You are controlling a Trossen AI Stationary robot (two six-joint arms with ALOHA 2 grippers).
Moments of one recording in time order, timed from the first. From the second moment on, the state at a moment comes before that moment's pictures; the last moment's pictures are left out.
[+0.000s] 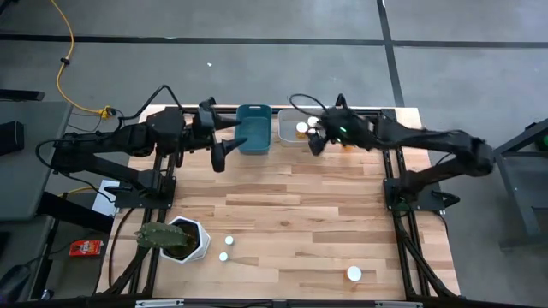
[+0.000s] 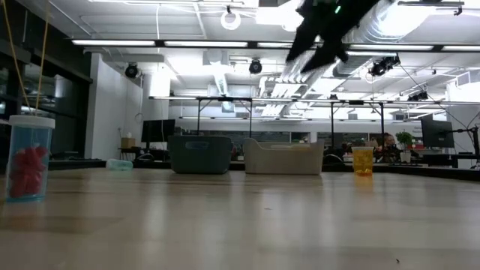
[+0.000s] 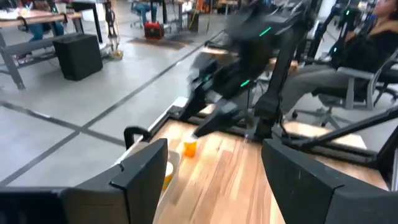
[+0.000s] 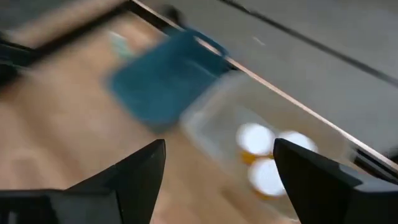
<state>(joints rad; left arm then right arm) 0.14 1.02 1.15 -0.32 -0.30 -0.10 -0.26 1.26 1.07 -0.45 0.31 0.35</state>
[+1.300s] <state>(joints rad) 0.14 1.02 1.15 -0.35 -0.30 -0.15 0.06 0.85 0.71 0.14 0.34 0.30</state>
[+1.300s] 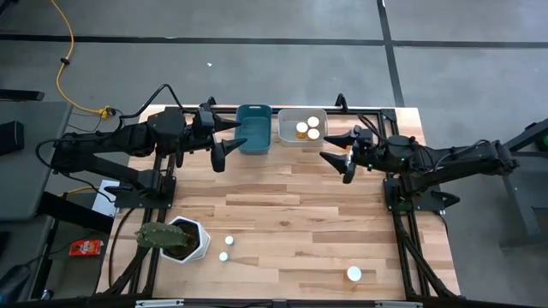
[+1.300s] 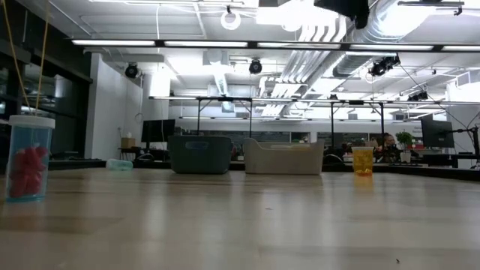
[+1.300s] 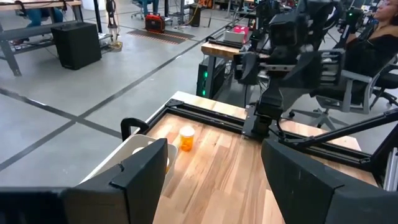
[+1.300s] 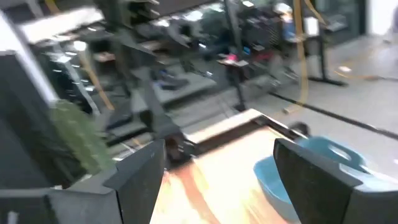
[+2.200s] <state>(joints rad) 0.14 1.05 1.15 -0.35 -0.30 -0.18 -0.74 1.34 1.04 -0.97 0.15 0.41</state>
